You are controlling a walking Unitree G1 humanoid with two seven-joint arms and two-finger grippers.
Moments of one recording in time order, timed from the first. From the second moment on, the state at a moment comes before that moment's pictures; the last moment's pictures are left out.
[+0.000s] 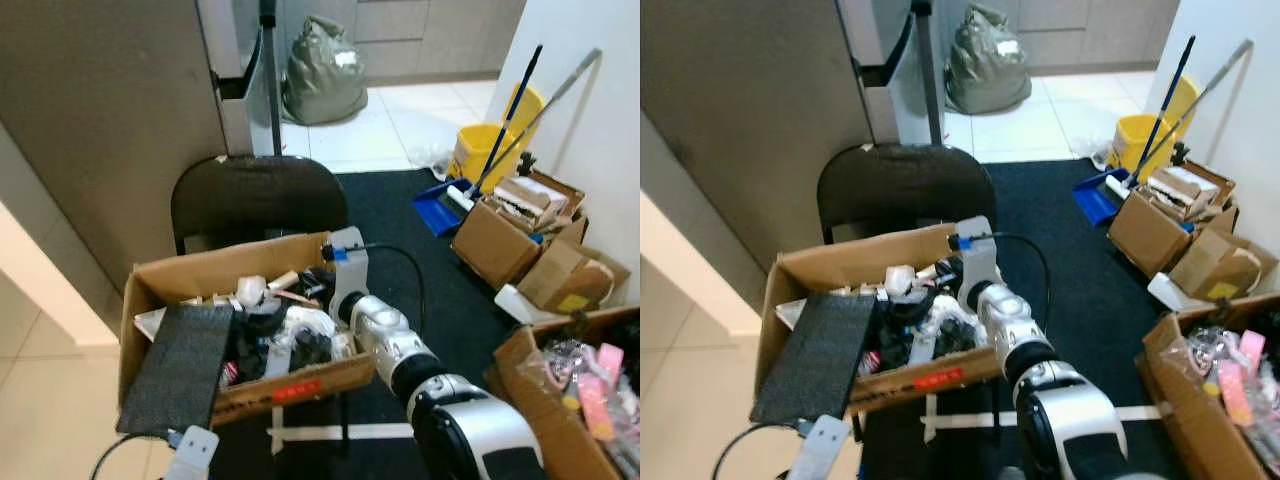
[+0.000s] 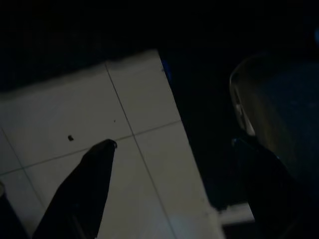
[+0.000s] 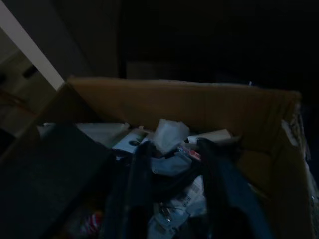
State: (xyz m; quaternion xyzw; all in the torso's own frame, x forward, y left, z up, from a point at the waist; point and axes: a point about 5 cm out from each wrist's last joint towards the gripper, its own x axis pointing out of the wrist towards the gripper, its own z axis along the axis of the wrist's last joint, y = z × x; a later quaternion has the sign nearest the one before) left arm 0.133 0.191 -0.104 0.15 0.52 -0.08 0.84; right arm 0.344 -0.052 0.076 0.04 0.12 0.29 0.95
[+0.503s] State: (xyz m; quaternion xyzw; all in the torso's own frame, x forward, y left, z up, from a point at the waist) left arm 0.124 0.191 -0.107 0.15 0.53 -0.07 0.83; right arm 0.332 -0.043 0.071 0.10 0.14 0.41 0.89
